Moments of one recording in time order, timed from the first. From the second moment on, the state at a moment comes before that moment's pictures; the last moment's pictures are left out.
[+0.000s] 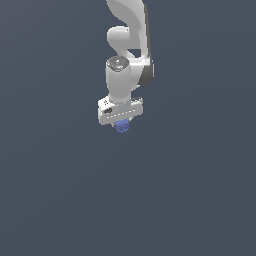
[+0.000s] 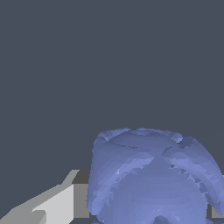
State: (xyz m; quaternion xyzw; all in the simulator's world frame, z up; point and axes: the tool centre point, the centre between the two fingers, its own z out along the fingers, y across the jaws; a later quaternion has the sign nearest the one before) arm -0.105 -0.031 0.134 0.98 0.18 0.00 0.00
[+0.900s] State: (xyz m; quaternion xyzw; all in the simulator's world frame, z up) arm -0.105 0.005 0.312 0.98 0.18 0.00 0.00
